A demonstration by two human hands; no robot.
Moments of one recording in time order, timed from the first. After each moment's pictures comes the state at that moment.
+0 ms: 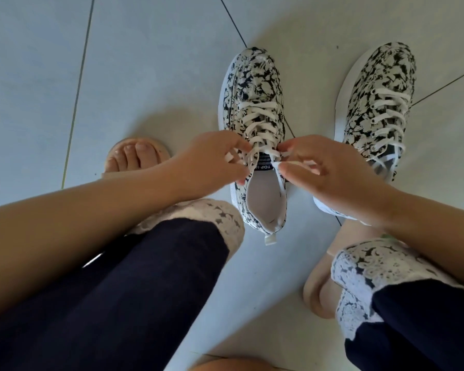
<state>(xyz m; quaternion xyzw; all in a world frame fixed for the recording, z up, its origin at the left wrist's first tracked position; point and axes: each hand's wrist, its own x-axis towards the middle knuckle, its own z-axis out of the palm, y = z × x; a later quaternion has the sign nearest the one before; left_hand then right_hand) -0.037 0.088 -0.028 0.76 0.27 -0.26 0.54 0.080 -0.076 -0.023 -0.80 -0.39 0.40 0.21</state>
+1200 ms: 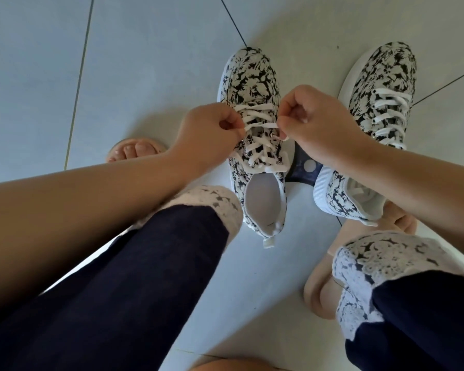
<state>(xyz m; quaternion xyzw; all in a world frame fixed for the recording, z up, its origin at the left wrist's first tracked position) -0.017 0.091 -0.048 0.75 0.41 -0.09 0.52 0.100 -0.030 -0.035 -0.82 -0.30 0.40 0.27</state>
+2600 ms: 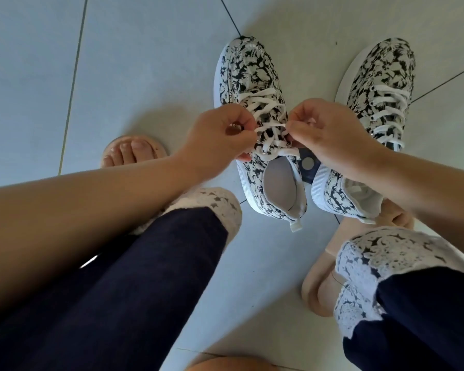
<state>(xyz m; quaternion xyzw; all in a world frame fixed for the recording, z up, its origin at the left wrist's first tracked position) -0.020 0.080 -0.047 0.66 0.36 -0.09 0.65 0.105 -0.049 -0.042 -0.83 -0.31 0.38 0.26</state>
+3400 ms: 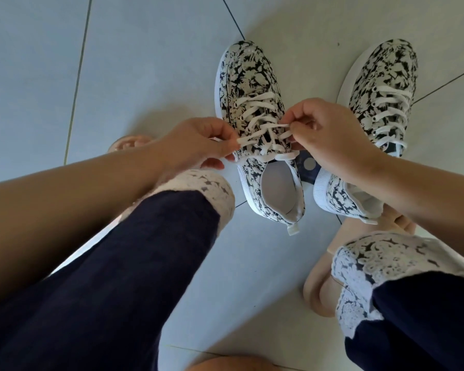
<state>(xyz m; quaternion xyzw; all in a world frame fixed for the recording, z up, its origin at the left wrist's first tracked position) -0.036 0.111 -0.054 0.56 0.36 -0.23 0.70 0.100 -0.048 -0.046 -0.83 -0.29 0.37 0.29</state>
